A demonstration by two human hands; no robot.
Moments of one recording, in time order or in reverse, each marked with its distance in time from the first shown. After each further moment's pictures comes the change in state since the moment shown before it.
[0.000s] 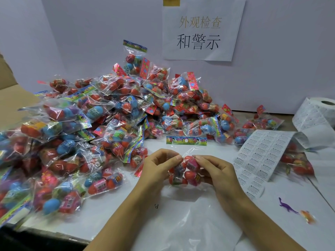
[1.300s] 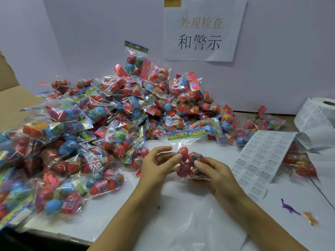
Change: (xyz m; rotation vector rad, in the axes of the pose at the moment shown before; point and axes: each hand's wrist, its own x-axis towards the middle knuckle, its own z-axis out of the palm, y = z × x) left_hand 0.007 -0.009 -0.002 -0.088 0.142 0.048; right_hand 0.009 0.014 -0.005 0.018 -0.183 0.009
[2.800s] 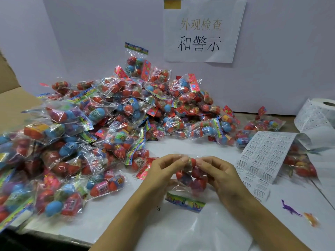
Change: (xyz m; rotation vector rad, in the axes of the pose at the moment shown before) left_hand -0.017 0.020 0.008 0.077 -0.274 -0.157; right_hand -0.008 -0.020 0.004 0.130 0.040 0.050
